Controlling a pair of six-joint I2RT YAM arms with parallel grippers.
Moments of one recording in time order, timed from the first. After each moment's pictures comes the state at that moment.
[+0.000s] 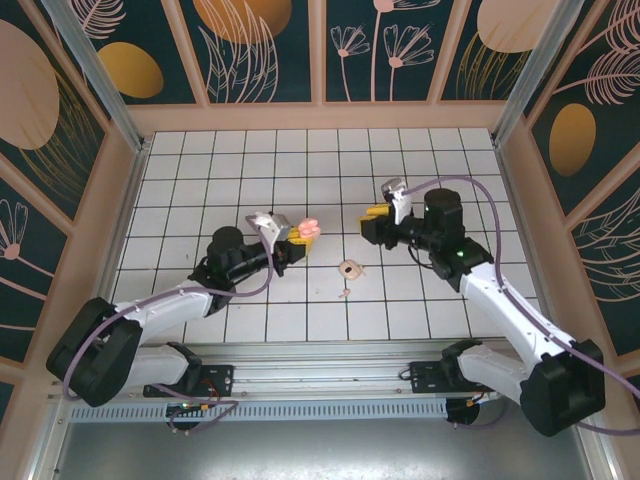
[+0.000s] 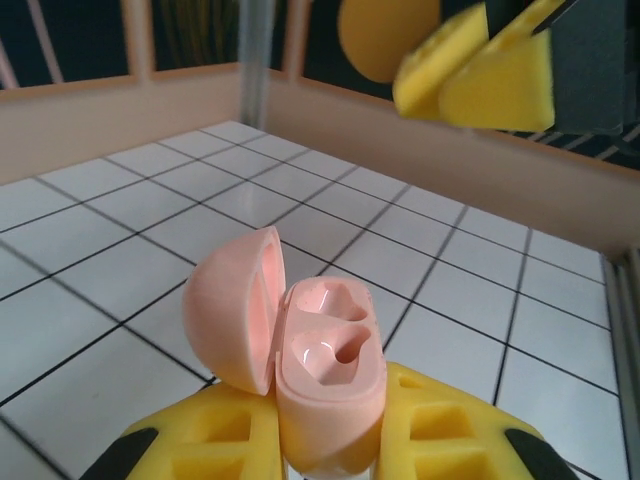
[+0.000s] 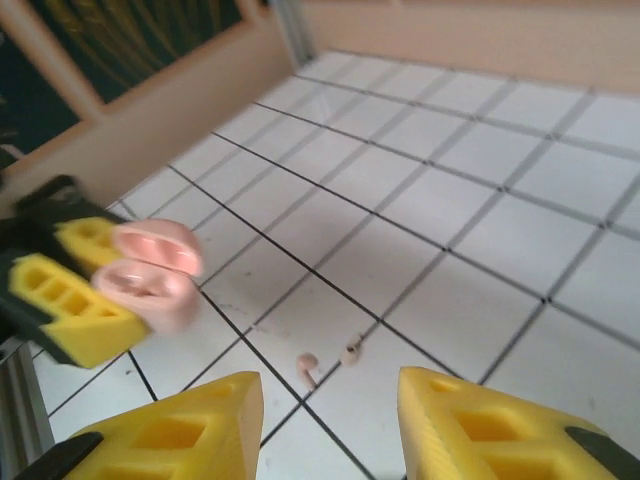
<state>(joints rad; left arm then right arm) -0.59 1.26 0.44 0.71 0.47 -0.12 0.41 1.08 0.79 -0.12 -0.51 0.11</state>
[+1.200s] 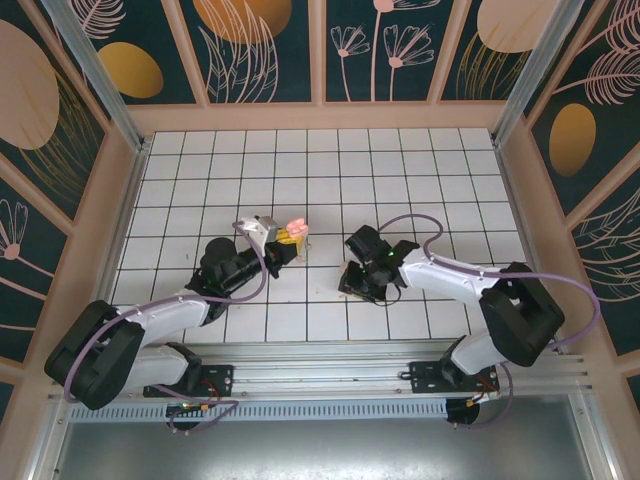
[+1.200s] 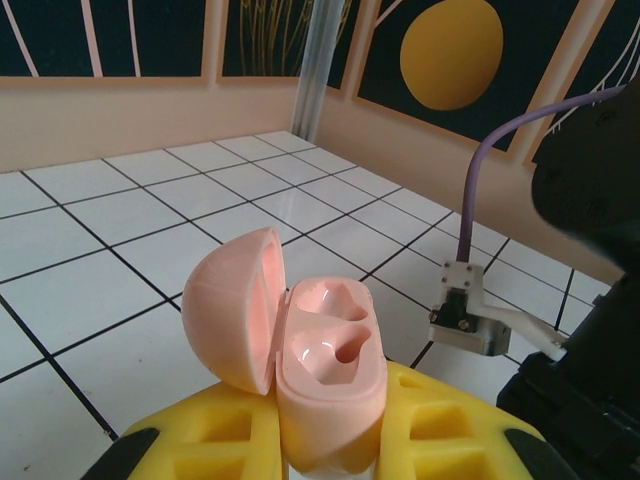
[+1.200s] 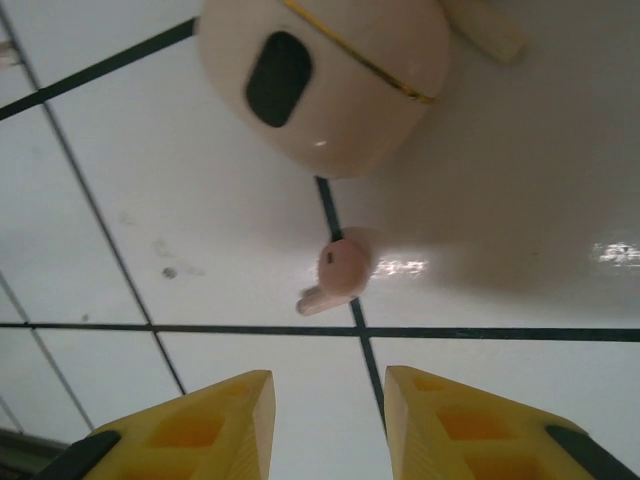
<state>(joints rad) -0.57 1.26 0.36 0.83 0.39 -0.21 0.79 1.48 0.82 -0.56 -0.19 1.05</state>
